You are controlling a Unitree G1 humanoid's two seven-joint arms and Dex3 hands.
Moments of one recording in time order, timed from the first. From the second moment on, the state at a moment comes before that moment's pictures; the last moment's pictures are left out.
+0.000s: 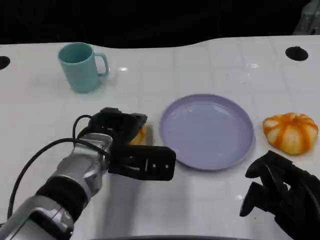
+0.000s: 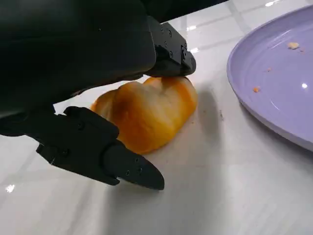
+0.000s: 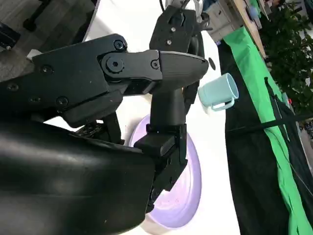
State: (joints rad) left arm -0.76 0.13 -0.58 0.95 0.84 0.06 -0.04; right arm 0.24 -0.06 -0.03 -0.48 0.44 0.52 0.18
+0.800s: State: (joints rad) left arm -0.84 0.08 -0.56 1.21 0.73 -0.07 0.20; right arm 0.24 -0.06 -0.06 -0.47 0.45 0.51 0.20
